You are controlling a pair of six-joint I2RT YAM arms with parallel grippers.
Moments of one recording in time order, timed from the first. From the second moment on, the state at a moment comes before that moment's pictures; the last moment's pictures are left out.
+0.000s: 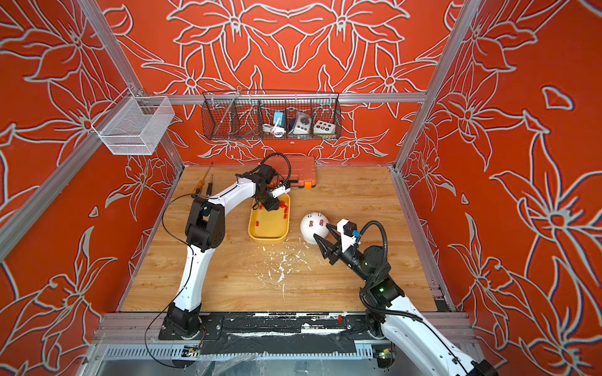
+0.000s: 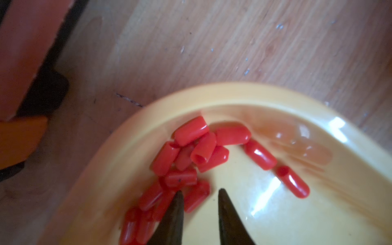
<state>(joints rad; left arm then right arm) -0.36 2.37 2.00 -0.85 0.18 0.53 0.52 0.57 0.21 0.41 -0.30 0.15</state>
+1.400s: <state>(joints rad) -0.38 1.91 1.45 -0.53 0.24 0.36 0.52 0.54 0.19 0.40 -0.26 0.15</state>
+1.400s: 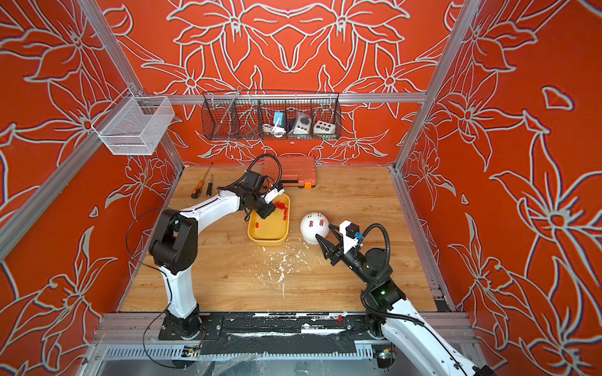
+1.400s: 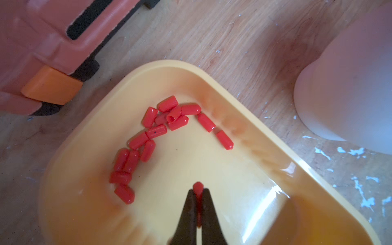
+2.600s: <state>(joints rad) -0.90 1.40 0.74 -0.29 0.27 0.36 0.53 0.08 0.09 0.04 -0.24 0.16</state>
